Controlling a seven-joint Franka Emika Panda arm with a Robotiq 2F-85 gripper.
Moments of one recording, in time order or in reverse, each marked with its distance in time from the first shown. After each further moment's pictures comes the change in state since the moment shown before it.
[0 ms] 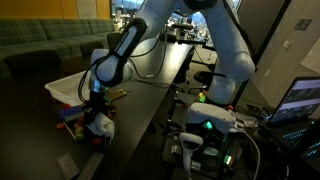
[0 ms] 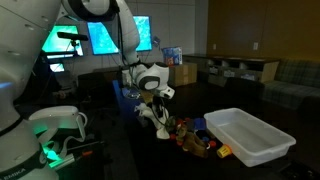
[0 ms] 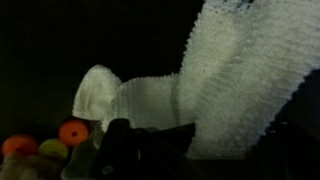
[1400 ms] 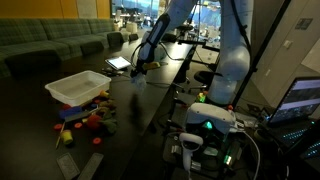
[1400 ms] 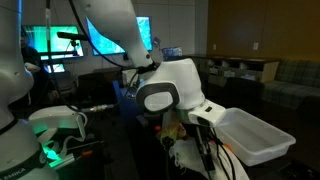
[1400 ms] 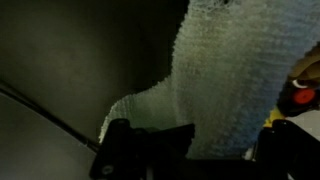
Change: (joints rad) arm -0.207 -0.270 -0.496 -0.339 -0.186 0.296 0.044
